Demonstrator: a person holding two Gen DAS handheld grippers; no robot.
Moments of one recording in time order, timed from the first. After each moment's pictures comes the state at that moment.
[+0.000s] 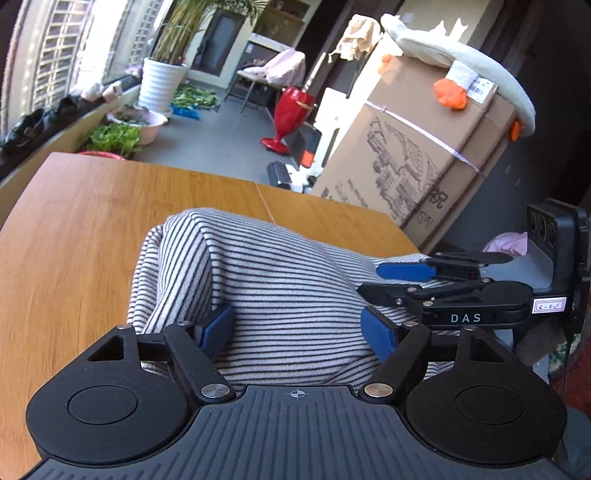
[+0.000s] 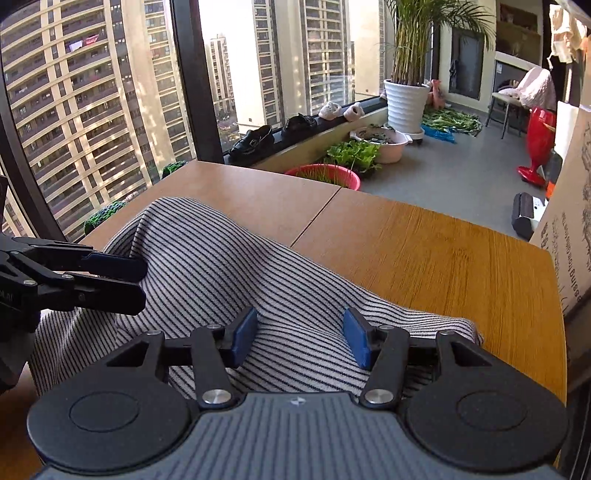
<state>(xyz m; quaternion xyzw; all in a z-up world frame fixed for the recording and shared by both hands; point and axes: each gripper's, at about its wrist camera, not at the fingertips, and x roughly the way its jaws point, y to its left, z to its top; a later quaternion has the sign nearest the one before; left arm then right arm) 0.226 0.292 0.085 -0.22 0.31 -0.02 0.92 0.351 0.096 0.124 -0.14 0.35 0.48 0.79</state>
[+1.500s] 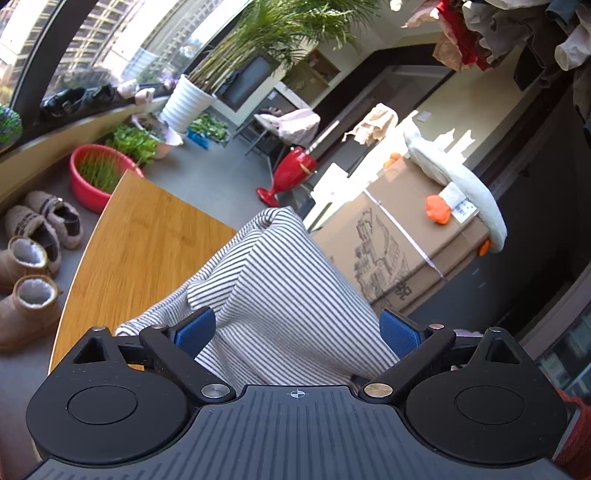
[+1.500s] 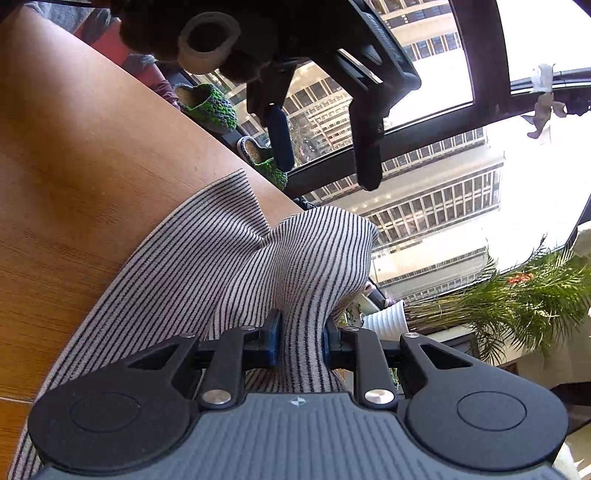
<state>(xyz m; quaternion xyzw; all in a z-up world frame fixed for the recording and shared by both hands) 0.142 0.369 0.123 -0.36 0.20 0.00 0.91 0.123 0.104 0.122 -0.58 -0.12 0.48 0.65</state>
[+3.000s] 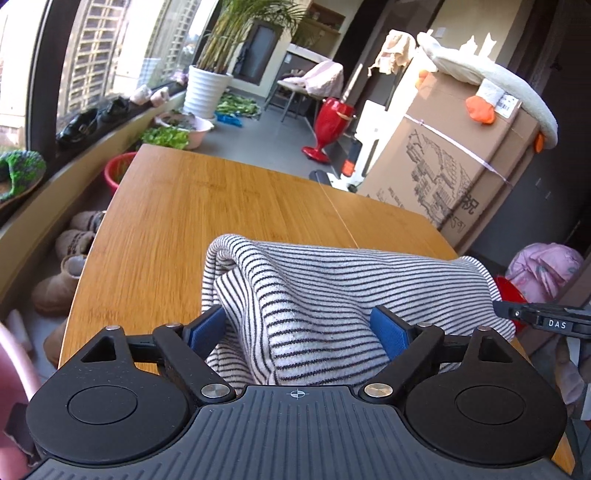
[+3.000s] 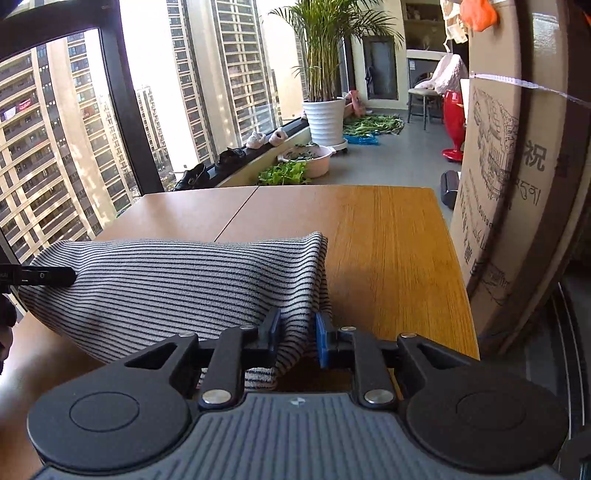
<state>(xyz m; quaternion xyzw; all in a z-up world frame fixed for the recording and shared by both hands) 0.157 0.318 0.086 -0.22 0.30 0.06 0.93 0.293 -0.056 0.129 -0.08 0.32 0.37 0.87</state>
